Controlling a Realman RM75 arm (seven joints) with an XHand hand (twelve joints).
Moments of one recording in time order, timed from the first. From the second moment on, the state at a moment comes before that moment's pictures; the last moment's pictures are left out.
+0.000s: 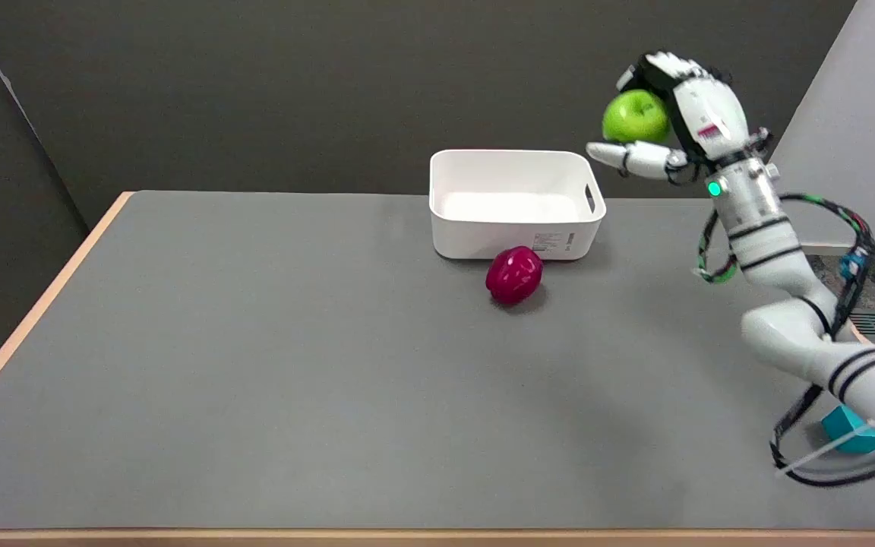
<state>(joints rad) 0.29 -0.84 -1.75 1.02 0.51 0.84 0.60</state>
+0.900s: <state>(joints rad) 0.71 -1.10 -1.97 0.62 0.42 0.57 0.56</state>
